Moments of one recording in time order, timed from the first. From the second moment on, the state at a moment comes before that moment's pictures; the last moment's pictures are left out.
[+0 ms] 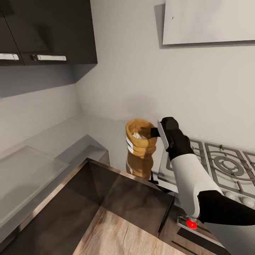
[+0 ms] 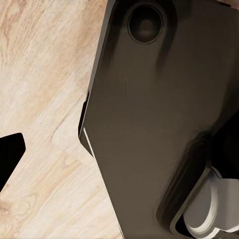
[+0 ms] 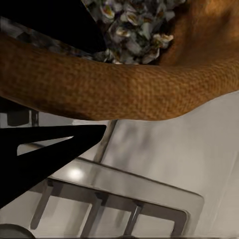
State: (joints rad) left arm 0.00 0.01 0.05 -0.05 0.23 -0.11 0.01; right arm -1.19 0.17 -0.02 -0.89 0.06 1.04 -0.22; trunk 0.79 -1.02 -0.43
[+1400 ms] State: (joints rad) left arm 0.00 0.01 0.05 -0.05 0.23 -0.12 0.01; right arm -1.19 0.17 -0.02 -1.06 0.06 1.04 -0.23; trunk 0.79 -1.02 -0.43
